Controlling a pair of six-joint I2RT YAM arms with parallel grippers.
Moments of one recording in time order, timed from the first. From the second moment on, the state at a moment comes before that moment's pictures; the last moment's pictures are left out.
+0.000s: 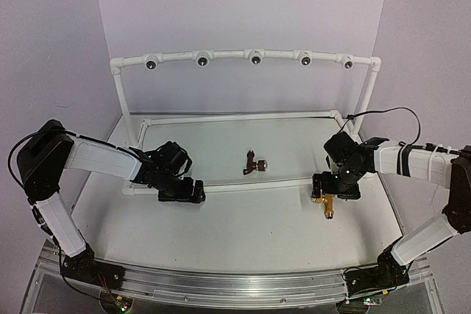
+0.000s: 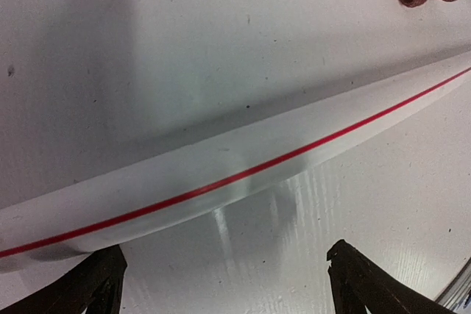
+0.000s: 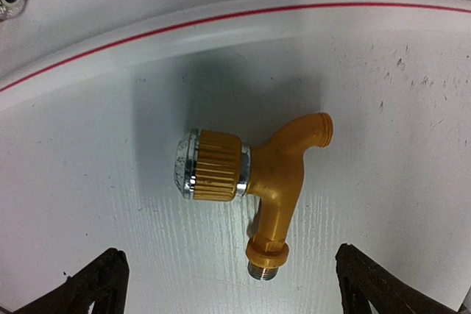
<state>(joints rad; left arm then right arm) -0.75 1.72 0.91 -0.26 0.07 -0.60 0.50 1.43 0.90 -0.75 0.10 0.54</state>
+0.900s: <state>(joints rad) -0.93 1.33 0.80 0.01 0.07 -0.55 0.50 1.61 0.82 -0.62 0.17 0.57</state>
